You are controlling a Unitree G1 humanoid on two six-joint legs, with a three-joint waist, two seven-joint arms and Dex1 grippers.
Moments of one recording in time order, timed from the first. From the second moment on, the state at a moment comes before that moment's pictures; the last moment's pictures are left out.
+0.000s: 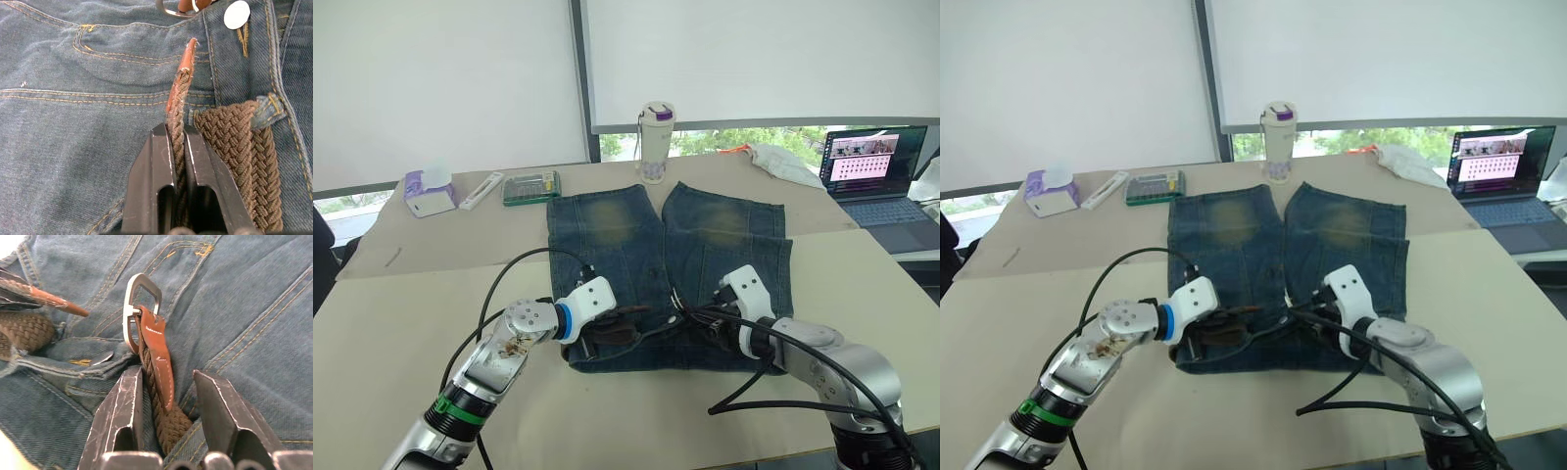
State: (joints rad) left arm -0.38 0.55 -0.33 -0.21 -0.04 0.48 -0.81; right arm -0.26 -0.47 -0.03 -0.57 0.39 1.22 0.41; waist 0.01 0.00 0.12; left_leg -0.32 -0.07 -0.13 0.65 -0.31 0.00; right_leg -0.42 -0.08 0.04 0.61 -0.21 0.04
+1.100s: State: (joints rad) left arm -0.38 0.54 -0.33 -0.21 -0.04 0.48 -0.80; right arm -0.31 -0.62 0.17 -0.58 0.36 1.11 0.40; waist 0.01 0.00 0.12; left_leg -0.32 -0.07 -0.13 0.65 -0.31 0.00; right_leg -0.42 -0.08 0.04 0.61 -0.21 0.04
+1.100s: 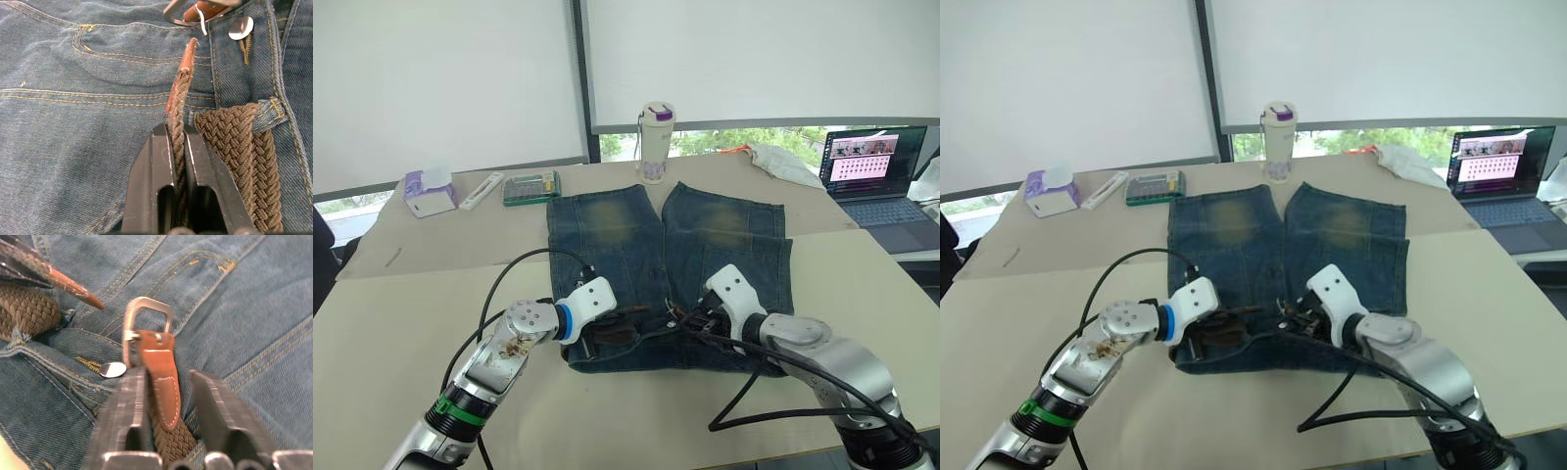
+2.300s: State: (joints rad) left arm -0.54 0.35 -0.34 -0.08 -0.08 0.54 -0.77; right arm -0.30 -0.46 -0.09 -0.63 0.51 1.24 0.35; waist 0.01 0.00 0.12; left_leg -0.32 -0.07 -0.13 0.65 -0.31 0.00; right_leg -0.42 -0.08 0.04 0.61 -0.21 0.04
